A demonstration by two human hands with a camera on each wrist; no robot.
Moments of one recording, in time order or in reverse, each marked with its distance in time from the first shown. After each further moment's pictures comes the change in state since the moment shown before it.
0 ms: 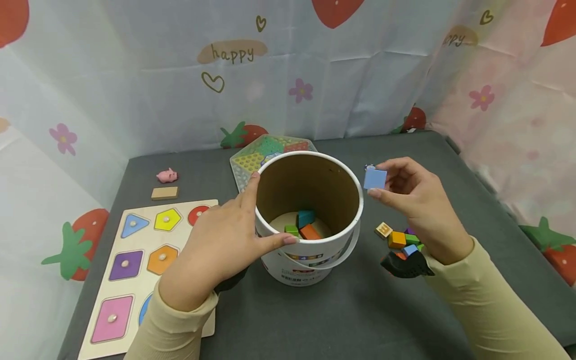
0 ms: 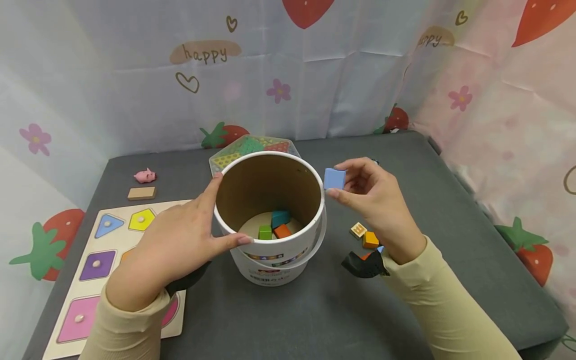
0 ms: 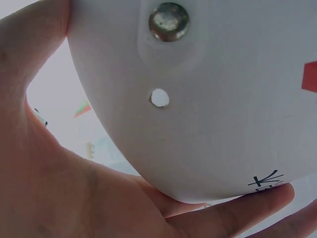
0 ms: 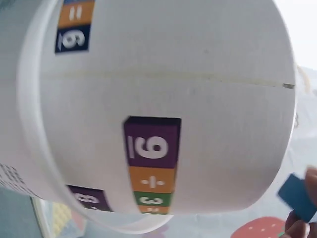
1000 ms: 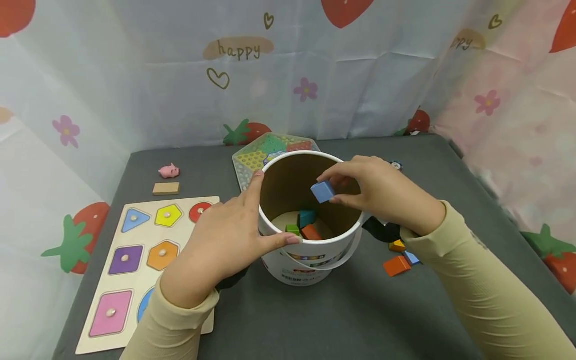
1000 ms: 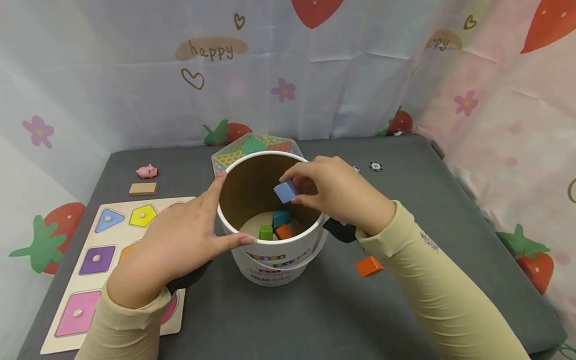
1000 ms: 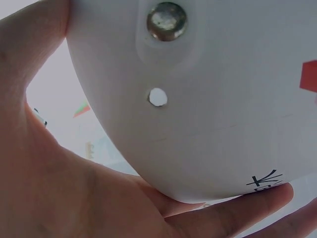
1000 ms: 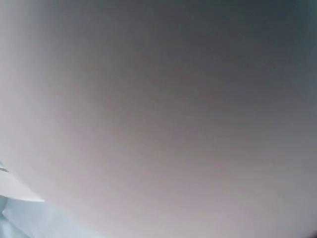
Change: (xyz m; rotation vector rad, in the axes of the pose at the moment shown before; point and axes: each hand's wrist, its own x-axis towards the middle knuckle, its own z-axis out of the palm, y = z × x) left_hand 0.001 -0.003 0.000 -0.010 0.010 0.024; right_hand 0.047 -0.036 0.046 -0.975 -0.488 -0.351
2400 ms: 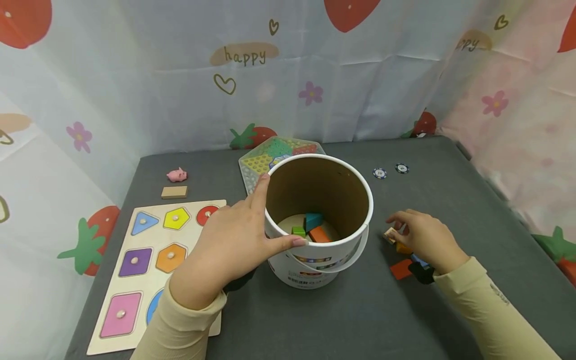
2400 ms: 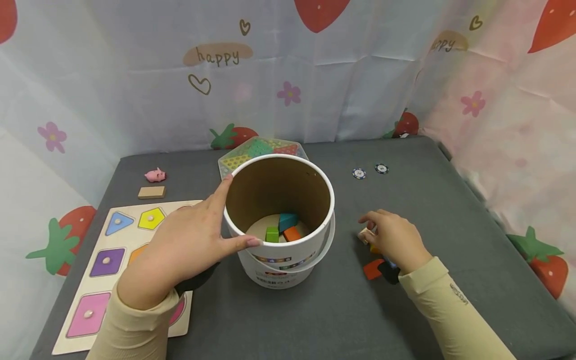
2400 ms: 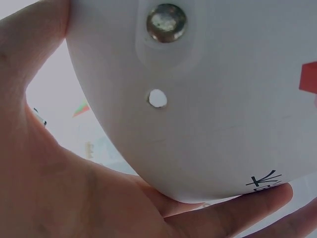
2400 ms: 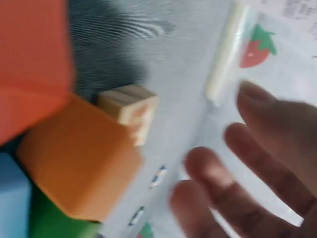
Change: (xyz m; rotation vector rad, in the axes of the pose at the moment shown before) left_hand -0.002 0.001 -0.002 0.015 0.008 -0.012; right_hand -0.104 0.102 0.088 -0.108 0.092 0.376
